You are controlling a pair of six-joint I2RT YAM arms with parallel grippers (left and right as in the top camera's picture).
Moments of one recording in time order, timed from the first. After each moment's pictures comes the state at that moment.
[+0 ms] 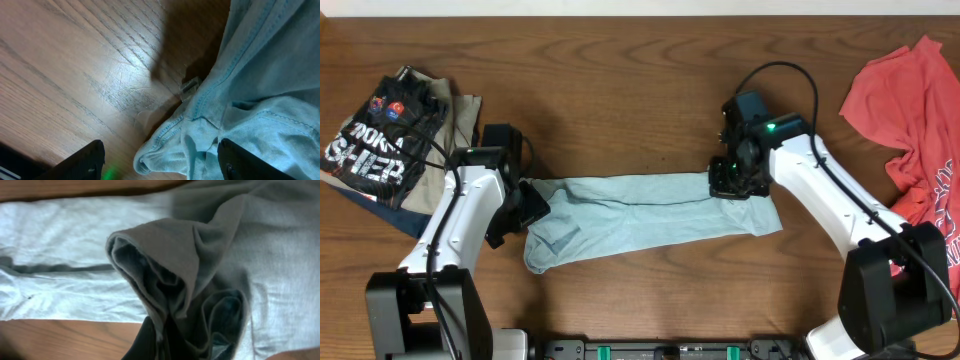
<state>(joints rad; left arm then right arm) 0.02 1.56 0.99 -1.07 -0.08 -0.65 0.38 1.73 1.25 -0.97 -0.21 0.43</state>
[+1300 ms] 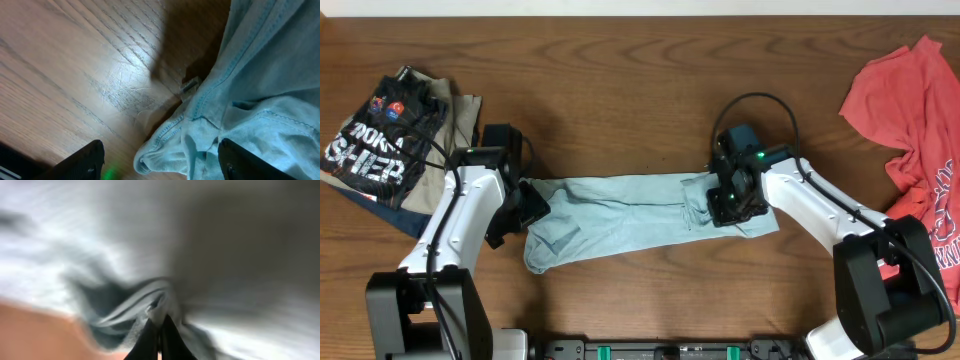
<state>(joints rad) 0.02 1.56 0.99 -1.07 -0.08 -0.65 0.39 1.73 1.02 -0.82 -0.25 0.13</state>
